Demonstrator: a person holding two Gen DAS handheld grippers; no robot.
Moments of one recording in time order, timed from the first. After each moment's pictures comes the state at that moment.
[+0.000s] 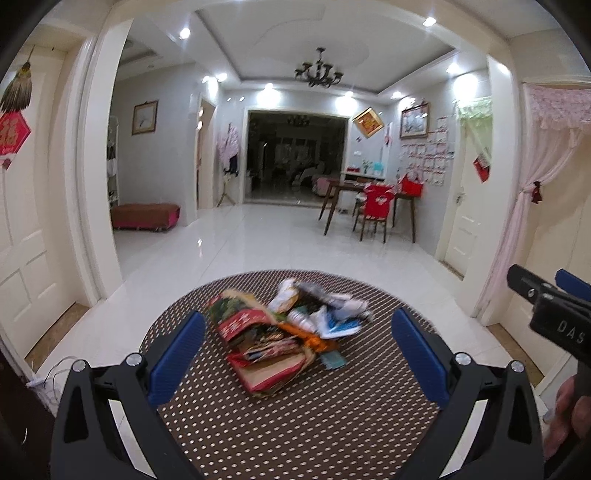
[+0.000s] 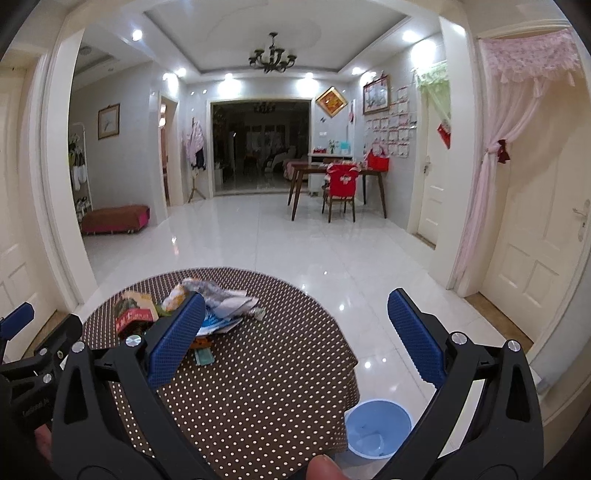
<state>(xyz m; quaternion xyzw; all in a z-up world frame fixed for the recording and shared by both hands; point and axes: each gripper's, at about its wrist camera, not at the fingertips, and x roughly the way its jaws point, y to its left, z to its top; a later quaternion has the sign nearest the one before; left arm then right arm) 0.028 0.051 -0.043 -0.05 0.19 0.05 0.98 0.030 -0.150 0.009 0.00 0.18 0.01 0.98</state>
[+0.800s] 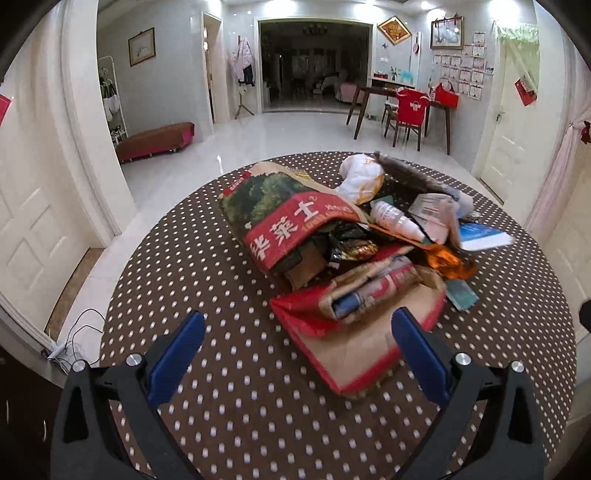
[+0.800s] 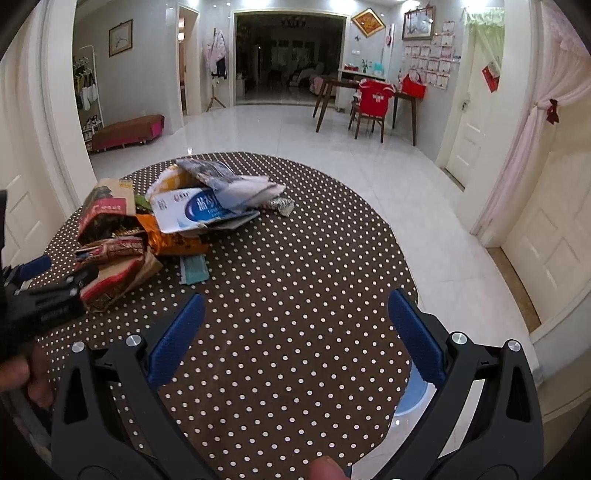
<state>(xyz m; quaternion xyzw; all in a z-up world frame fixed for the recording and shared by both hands) 0.167 0.122 -0.180 -0.03 0.38 0.08 0.92 0.121 -0.108 -0.118 -0.04 0.35 0.05 0.93</state>
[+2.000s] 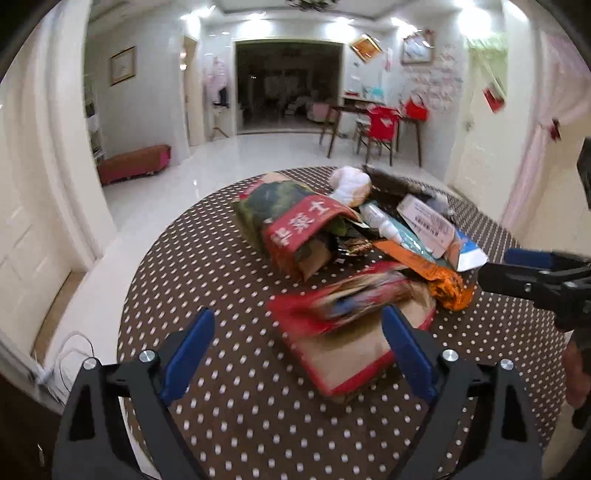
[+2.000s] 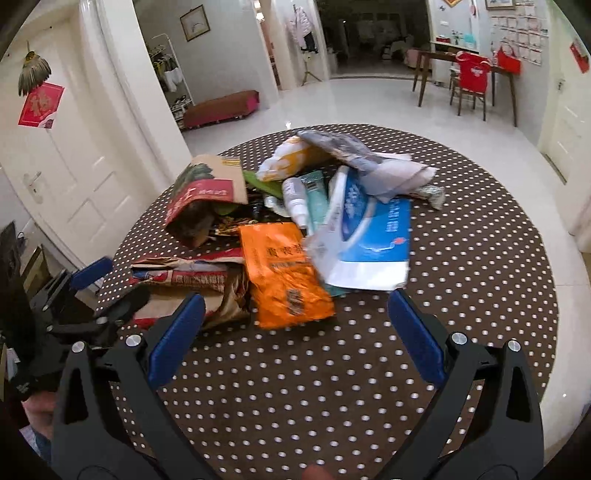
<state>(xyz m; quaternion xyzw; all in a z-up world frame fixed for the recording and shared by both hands) 0.116 0.151 -0.170 -0.01 0.34 0.02 0.94 0.160 -0.038 -0.141 0.01 0.40 0.26 0.88</state>
